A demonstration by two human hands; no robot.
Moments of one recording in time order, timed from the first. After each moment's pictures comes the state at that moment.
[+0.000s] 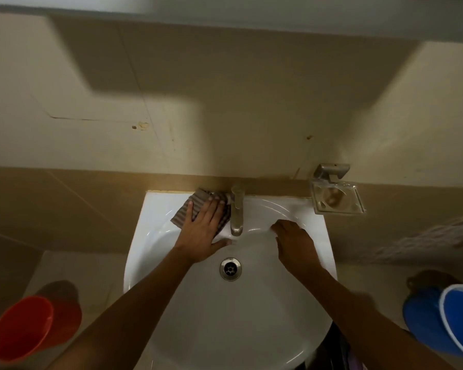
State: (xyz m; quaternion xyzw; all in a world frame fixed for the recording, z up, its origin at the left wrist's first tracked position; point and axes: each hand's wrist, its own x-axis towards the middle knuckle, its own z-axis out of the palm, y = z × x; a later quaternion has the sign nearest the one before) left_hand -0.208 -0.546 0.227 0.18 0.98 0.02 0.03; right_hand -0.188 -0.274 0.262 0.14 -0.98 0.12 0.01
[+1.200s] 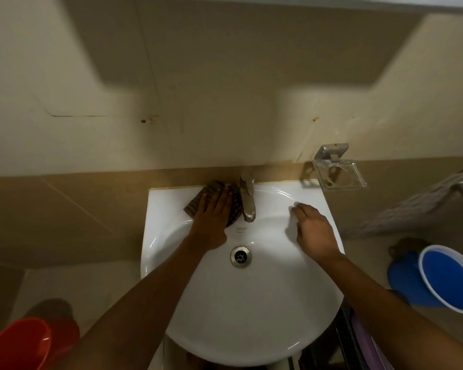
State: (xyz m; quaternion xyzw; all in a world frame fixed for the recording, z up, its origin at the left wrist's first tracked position) left_hand -0.213 -0.555 0.238 0.21 0.98 0.02 0.06; right_hand -0.172 -0.279 0.271 0.04 -1.00 0.08 -0.03
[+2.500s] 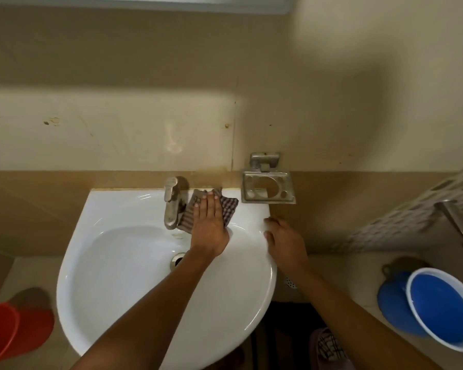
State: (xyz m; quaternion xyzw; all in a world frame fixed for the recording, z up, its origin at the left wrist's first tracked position) left_hand -0.211 -0.366 0.234 0.03 0.99 0.10 0.05; right_hand -0.183 -0.161 0.255 0.04 -0.98 0.21 -0.05
